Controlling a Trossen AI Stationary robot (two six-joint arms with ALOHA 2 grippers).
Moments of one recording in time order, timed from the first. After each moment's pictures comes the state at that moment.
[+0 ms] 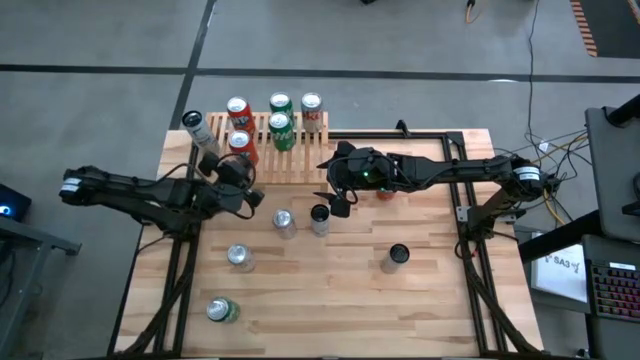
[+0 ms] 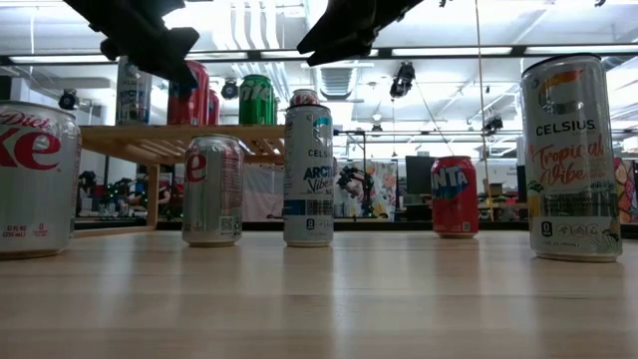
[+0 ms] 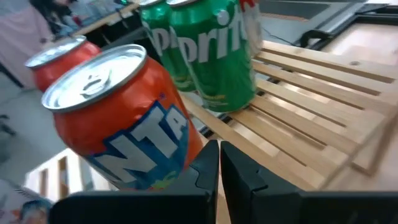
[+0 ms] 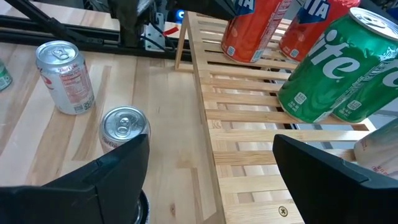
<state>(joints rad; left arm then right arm) -0.10 0.95 0.77 -0.56 -1.07 -0.38 -0.10 1.59 1.35 -0.23 0.11 -0.18</state>
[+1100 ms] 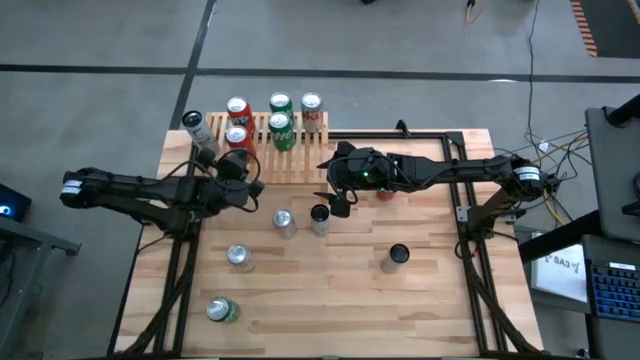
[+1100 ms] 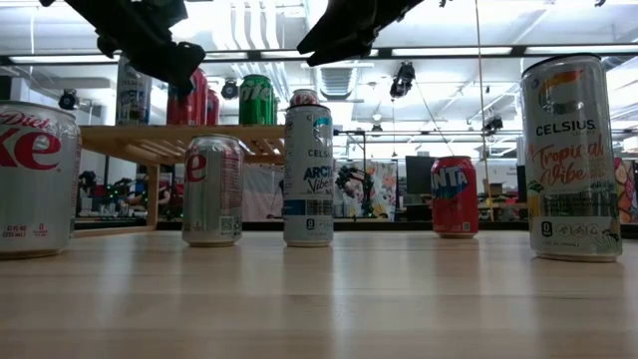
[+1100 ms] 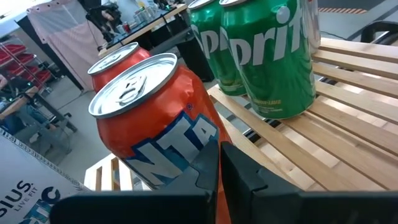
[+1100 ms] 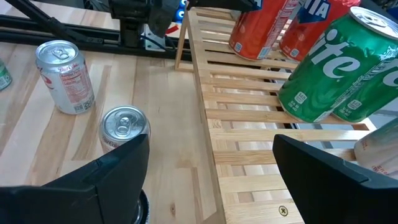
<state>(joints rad) -0.04 0.98 0.77 -0.55 -1.19 -0.34 -0.10 1.59 1.35 -0.23 0.11 -0.18</state>
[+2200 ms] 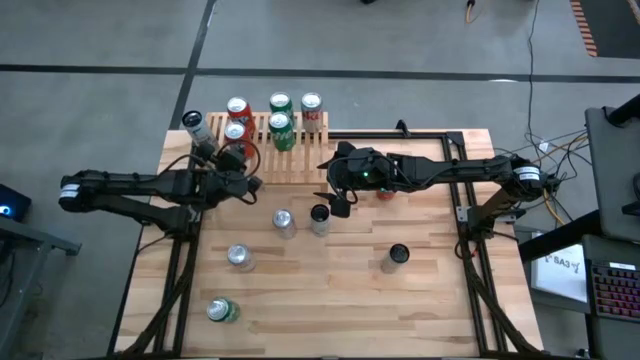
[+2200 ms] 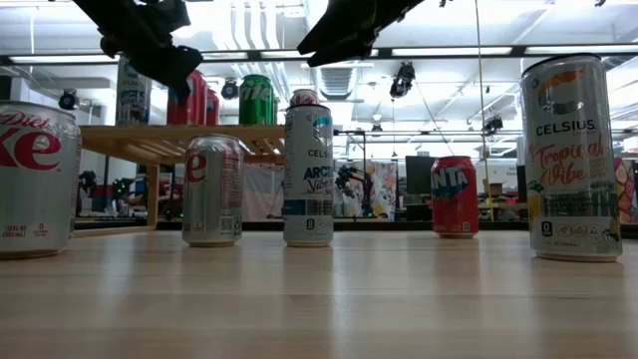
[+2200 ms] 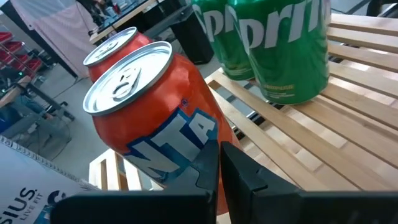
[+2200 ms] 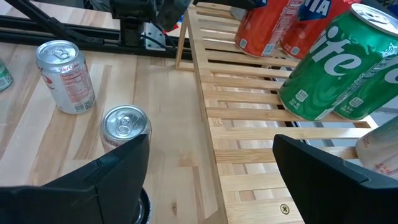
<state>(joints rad) 0.04 0.98 0.82 -0.66 -1.09 -0.32 -0.10 1.59 1.35 -0.24 0.11 -0.17</state>
